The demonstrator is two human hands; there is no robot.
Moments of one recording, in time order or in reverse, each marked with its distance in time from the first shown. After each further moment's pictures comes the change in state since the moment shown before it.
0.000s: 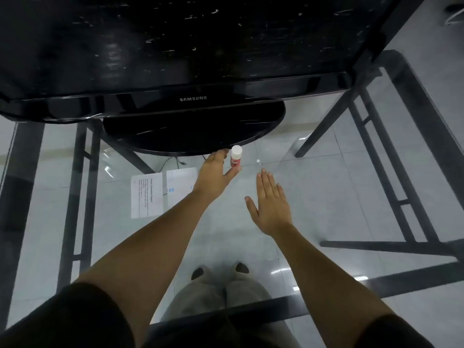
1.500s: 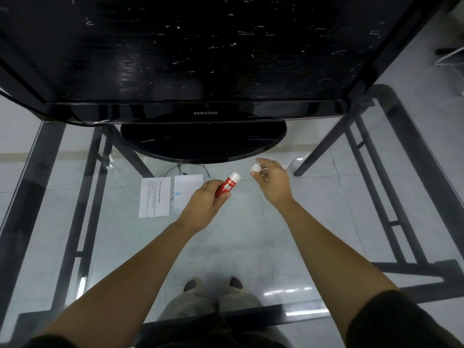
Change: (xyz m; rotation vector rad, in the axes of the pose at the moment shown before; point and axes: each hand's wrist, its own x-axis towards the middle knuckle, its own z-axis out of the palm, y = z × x) left_hand -0.068 -0.009 -0.029 -0.018 -0.010 0.059; right_hand 0.048 -0.017 -0.083 0.652 0.177 0.053
